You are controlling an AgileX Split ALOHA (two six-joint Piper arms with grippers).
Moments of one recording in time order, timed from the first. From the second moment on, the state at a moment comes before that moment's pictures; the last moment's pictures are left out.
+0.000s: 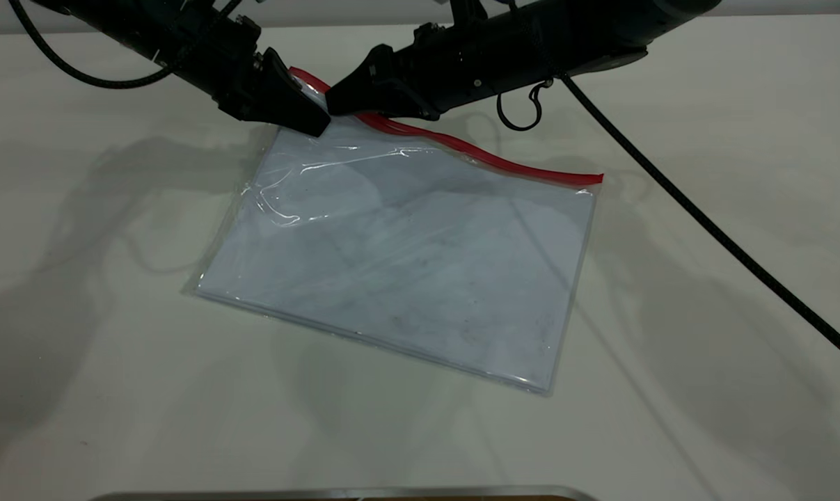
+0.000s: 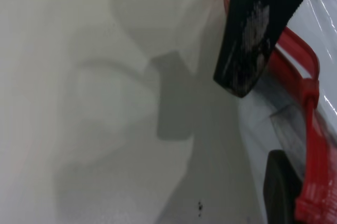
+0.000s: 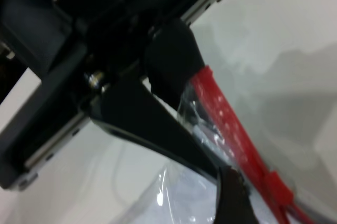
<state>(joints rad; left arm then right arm) -0.08 2.63 -1.83 -1.04 0.94 1.80 0.39 2.75 -1.89 1.70 0.79 -1.53</state>
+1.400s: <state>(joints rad) 0.00 2.63 -1.83 -1.26 1.06 1.81 0.32 2.75 -1.91 1.63 0.88 -1.59</state>
